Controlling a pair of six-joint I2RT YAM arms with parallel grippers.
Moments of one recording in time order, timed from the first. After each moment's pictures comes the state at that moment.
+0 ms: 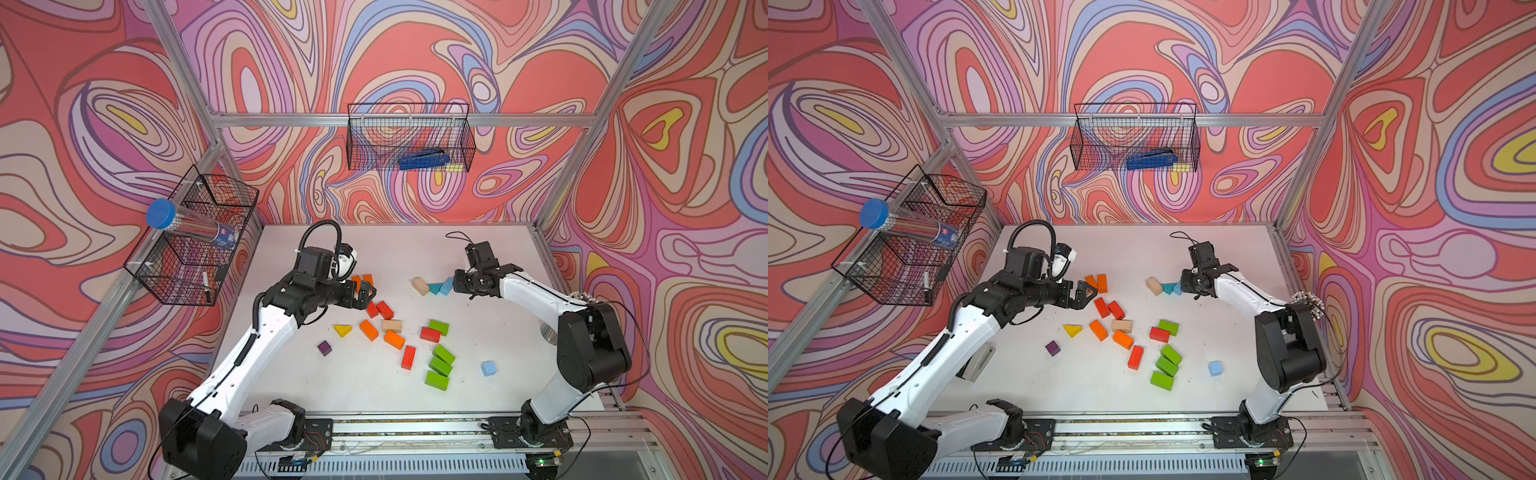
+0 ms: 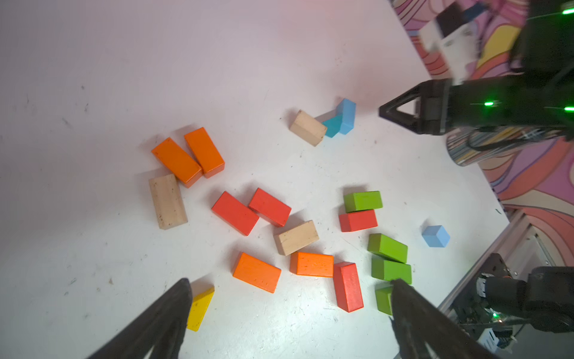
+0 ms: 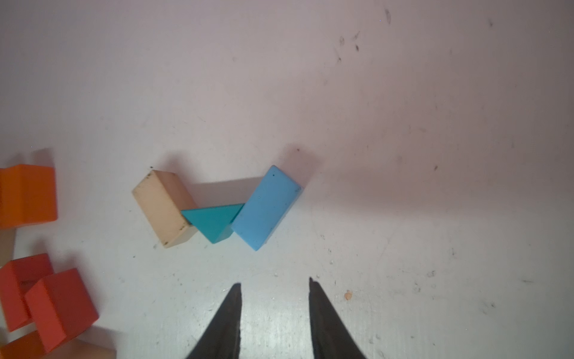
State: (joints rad) left arm -0.35 1.25 1.13 -0.70 0.29 -0.20; right arm 0.29 1.64 1.14 -0.45 -0.03 0.35
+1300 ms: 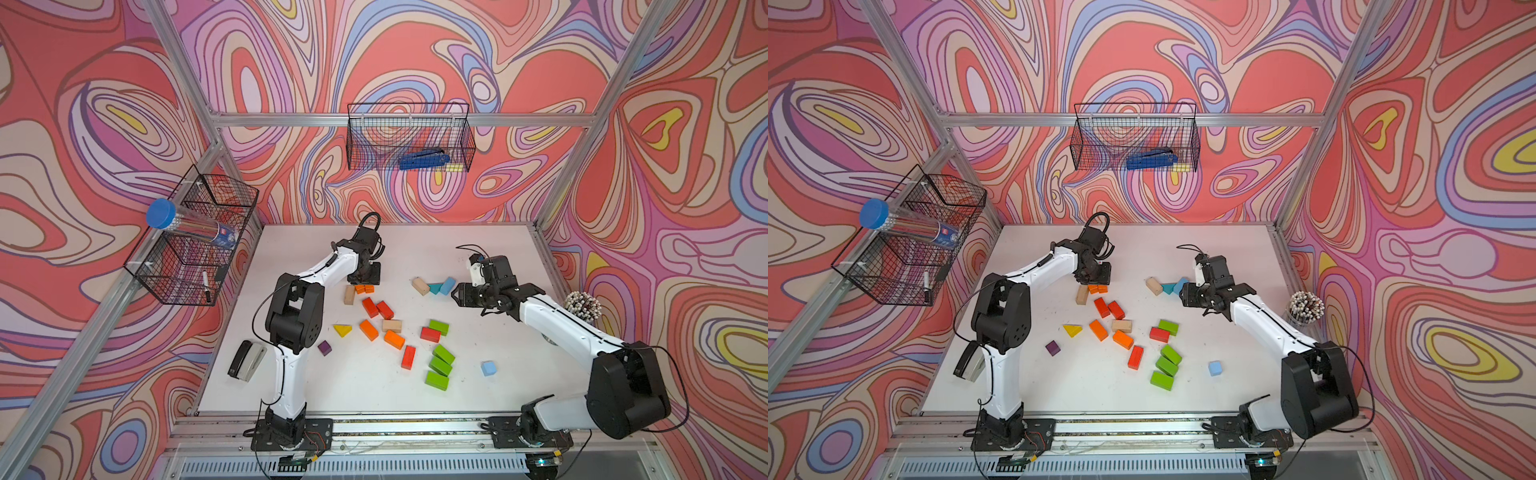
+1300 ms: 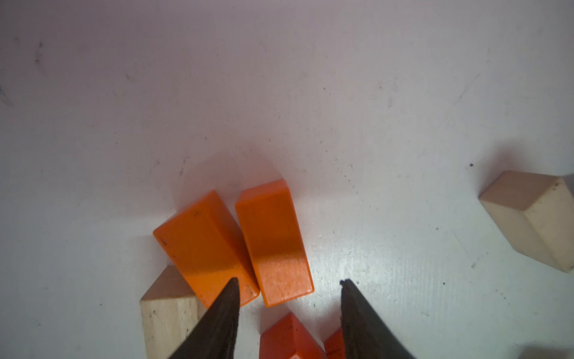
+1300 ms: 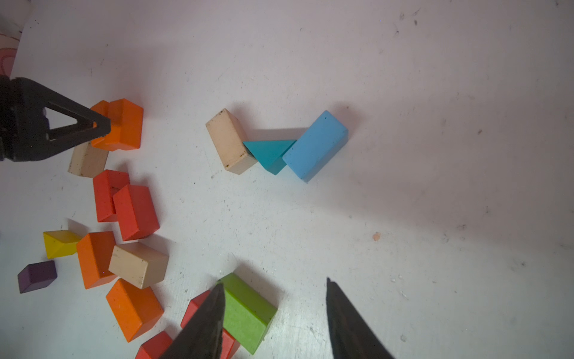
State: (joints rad) left arm -0.39 2.09 1.66 -0.79 0.00 -0.35; right arm 0.29 1.40 0.93 -0.42 -0.18 0.28
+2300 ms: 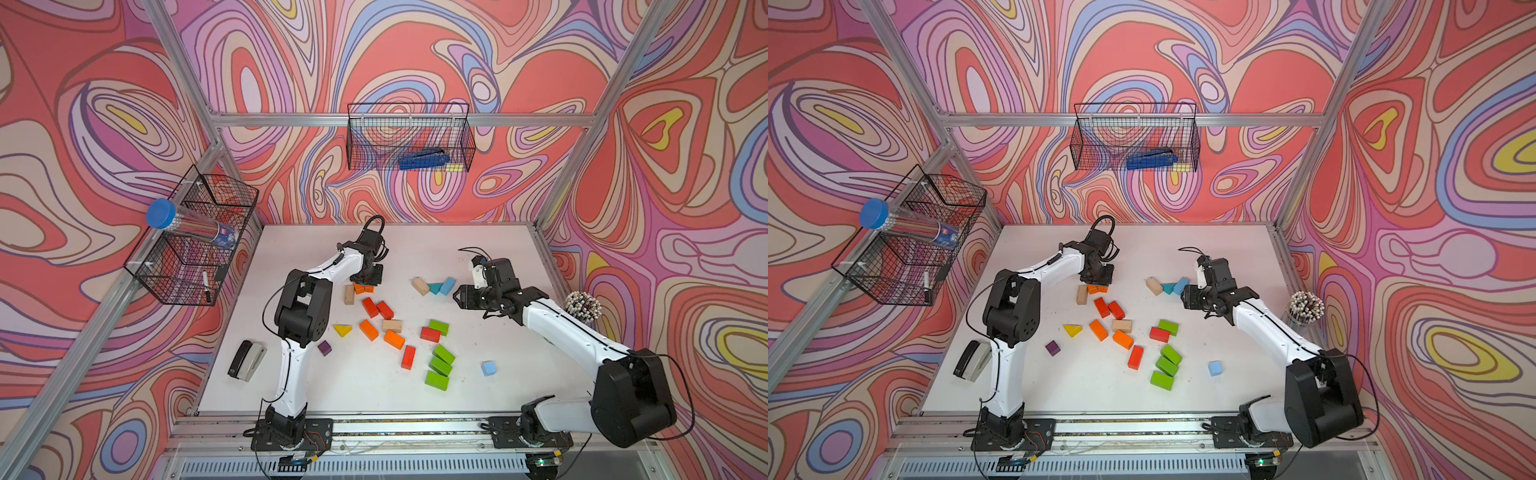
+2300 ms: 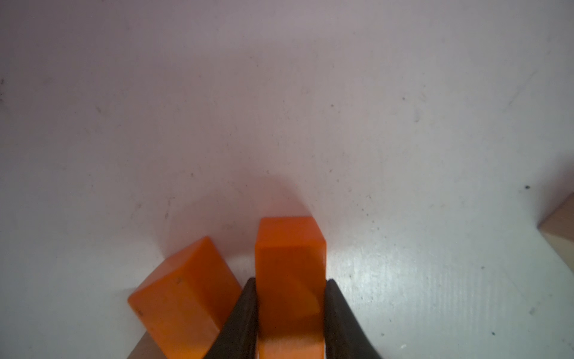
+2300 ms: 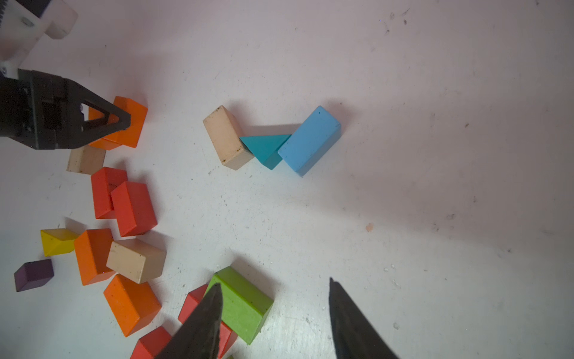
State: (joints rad) left arm -0.41 2.17 1.70 -0.75 -0.04 -0.27; right arm 0.29 1.35 0.90 -0.42 -0.17 0.28
